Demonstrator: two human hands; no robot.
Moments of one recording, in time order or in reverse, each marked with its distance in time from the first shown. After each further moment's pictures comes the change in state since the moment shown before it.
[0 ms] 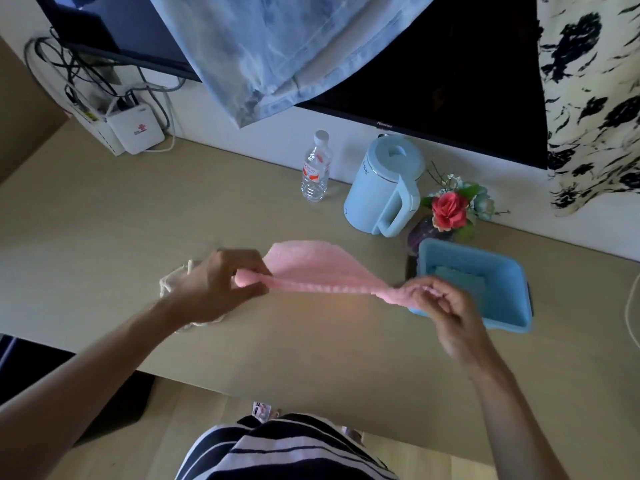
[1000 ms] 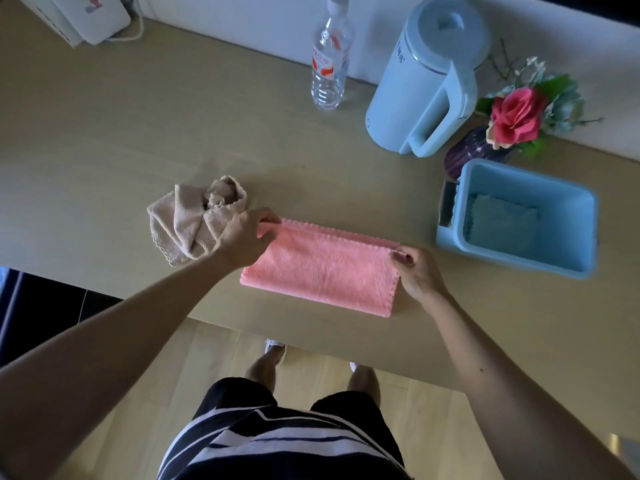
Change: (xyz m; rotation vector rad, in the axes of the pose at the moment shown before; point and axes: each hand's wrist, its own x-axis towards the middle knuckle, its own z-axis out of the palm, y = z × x) left_hand 0.027 -0.124 0.126 0.135 0.043 -0.293; right_hand 0.042 0.189 0.056 -0.359 0.025 0.459
